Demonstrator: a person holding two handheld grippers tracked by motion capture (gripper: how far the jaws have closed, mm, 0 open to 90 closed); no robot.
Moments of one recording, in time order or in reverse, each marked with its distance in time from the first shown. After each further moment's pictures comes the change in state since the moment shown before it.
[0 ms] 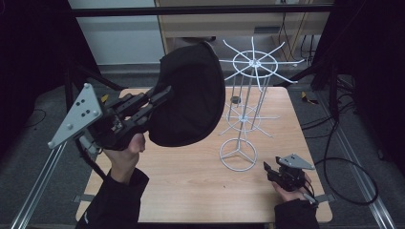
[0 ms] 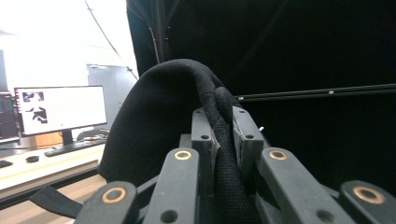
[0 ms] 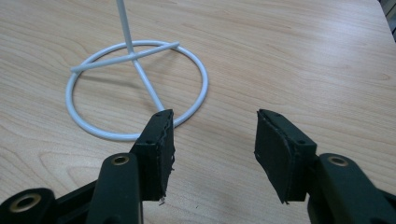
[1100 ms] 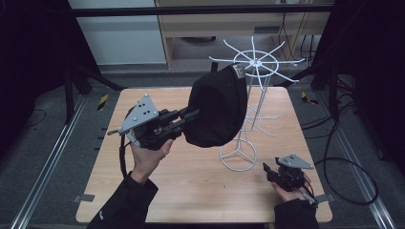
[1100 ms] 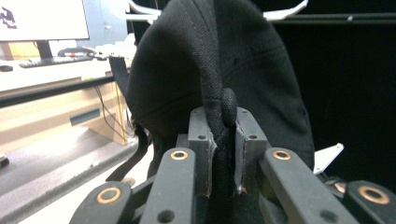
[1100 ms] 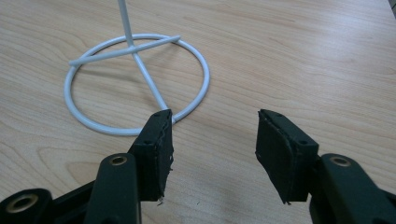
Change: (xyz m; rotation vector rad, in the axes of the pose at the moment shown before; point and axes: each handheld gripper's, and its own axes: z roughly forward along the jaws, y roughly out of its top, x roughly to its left) left arm 0.013 -0.085 0.034 0.326 -0.011 -0.103; right arm 0.000 -0.002 0.002 0.020 0.005 -0.001
